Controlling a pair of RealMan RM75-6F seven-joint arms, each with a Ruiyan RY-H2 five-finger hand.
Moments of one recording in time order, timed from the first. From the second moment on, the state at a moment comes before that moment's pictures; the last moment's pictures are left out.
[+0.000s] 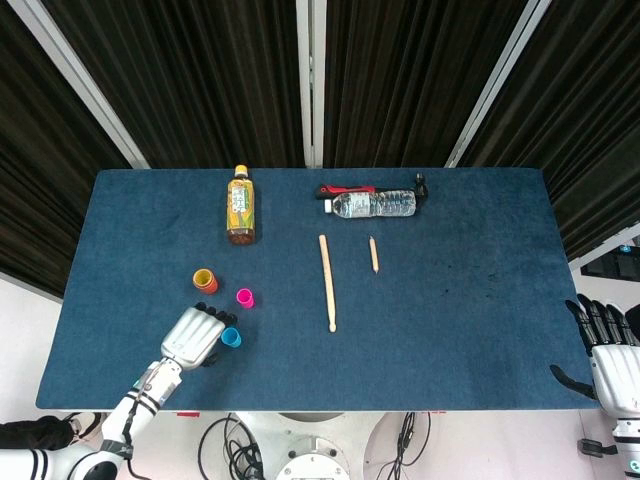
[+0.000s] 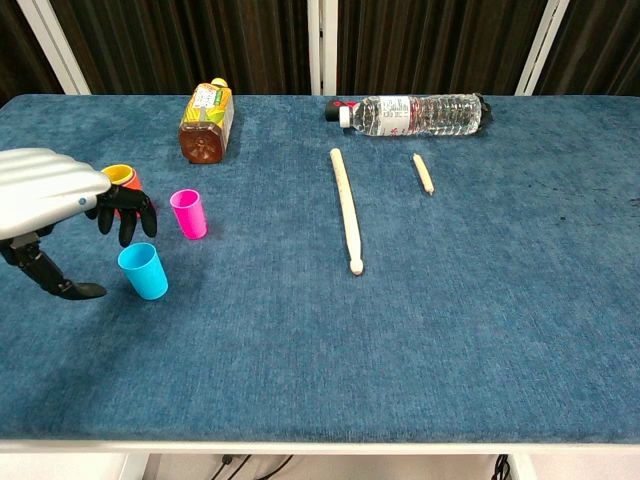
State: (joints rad) left arm -0.61 -1.38 0.08 -1.81 1.20 1.12 0.63; right arm 0.01 -1.12 0.02 -1.49 -1.57 1.54 0.11
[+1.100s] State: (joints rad) left arm -0.64 -1.44 0.02 -1.72 1.22 1.03 0.58; right arm 0.01 -1.12 0.02 -1.47 -1.54 1.50 0.12
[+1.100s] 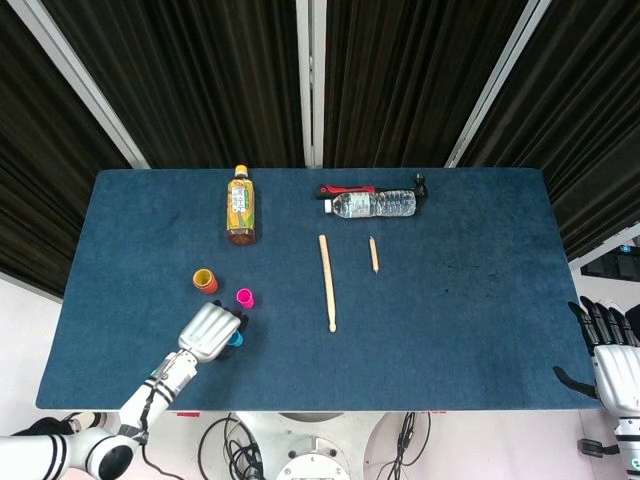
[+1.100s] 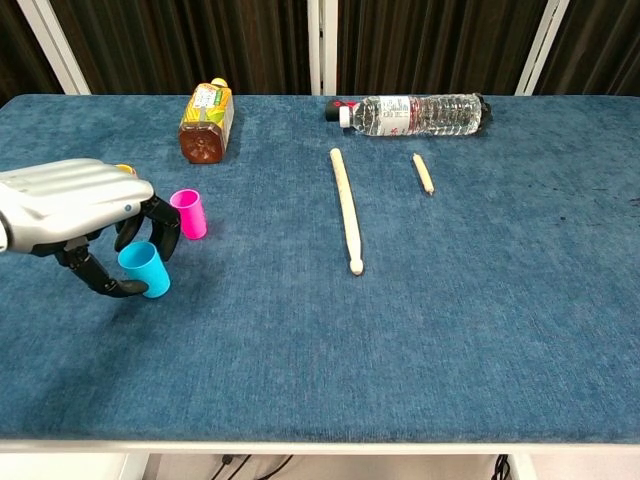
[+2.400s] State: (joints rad) left arm -0.78 -1.31 -0.17 -1.61 0.81 0.94 0.55; right arm -0.01 -1.10 0.01 -1.51 -1.59 1.56 0.12
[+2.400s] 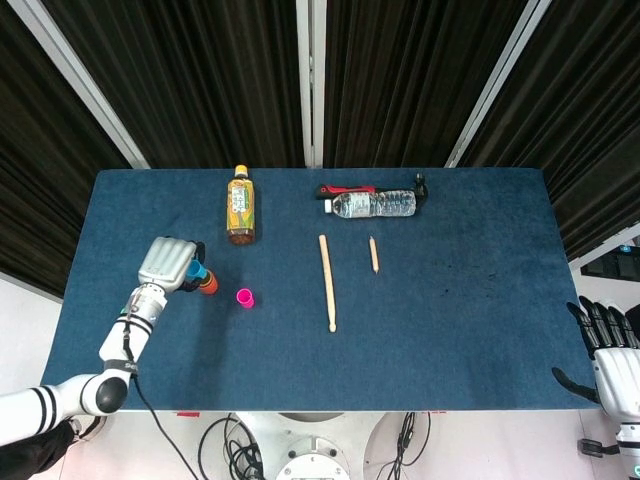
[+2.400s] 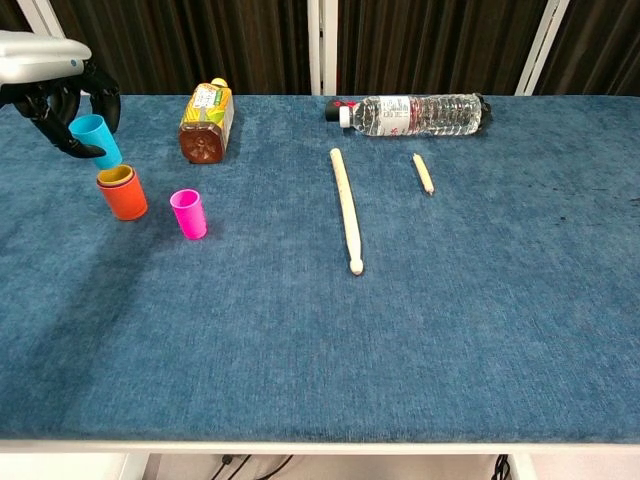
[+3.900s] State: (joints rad) left arm -0.82 -1.40 -0.07 -1.77 0.94 1.03 0.70; right arm 0.00 -1.11 0.01 -1.49 -1.57 1.54 0.13
